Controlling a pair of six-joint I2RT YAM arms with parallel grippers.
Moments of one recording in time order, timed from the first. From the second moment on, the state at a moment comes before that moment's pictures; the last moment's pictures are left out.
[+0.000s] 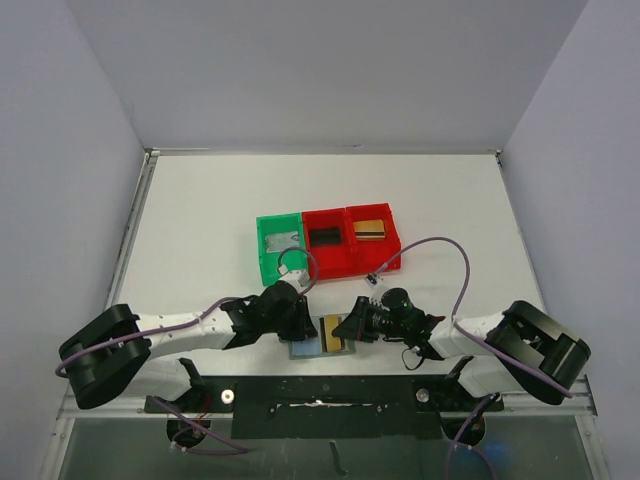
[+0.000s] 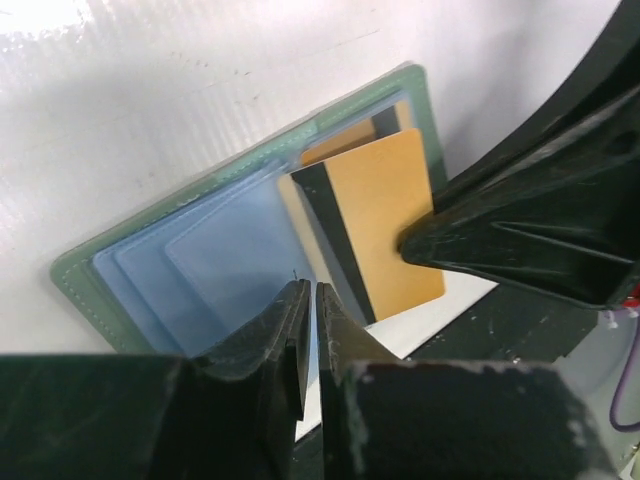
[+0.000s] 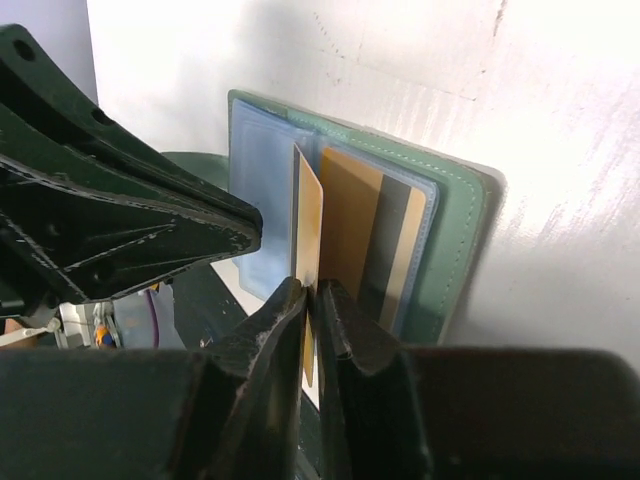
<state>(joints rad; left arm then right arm) -0.99 1.30 0.49 0.03 0.04 -0.88 0.80 1.33 0.19 0.57 -0.34 0.99</state>
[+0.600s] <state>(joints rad) -1.01 1.39 0.55 -0.04 0.00 -0.83 0.79 1.46 0.19 0.74 -0.37 1.03</state>
